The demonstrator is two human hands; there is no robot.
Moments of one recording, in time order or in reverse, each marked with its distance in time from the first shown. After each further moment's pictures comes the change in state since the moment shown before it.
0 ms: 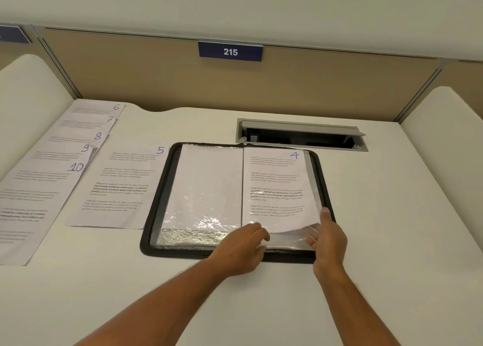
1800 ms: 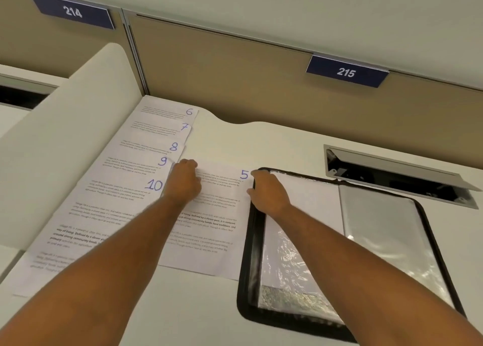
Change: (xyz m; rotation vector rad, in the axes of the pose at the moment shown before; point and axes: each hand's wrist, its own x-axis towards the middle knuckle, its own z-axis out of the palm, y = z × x) left_hand -0.038 -0.380 -0.243 0.062 0.325 -0.798; right_hand -0.047 0.031 0.436 -1.392 -0.680 -0.834
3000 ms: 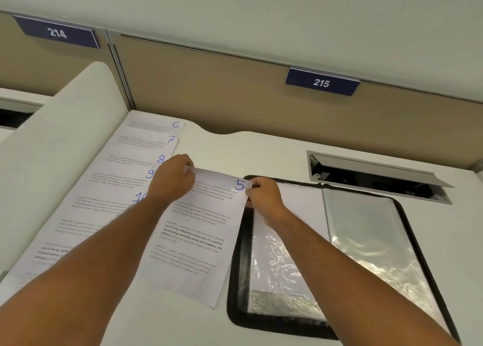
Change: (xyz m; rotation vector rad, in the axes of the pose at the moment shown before) left_hand 0.006 0.029 -0.041 -0.076 0.094 0.191; right_hand -0.027 -0.008 -0.028 0.929 0.082 0.369
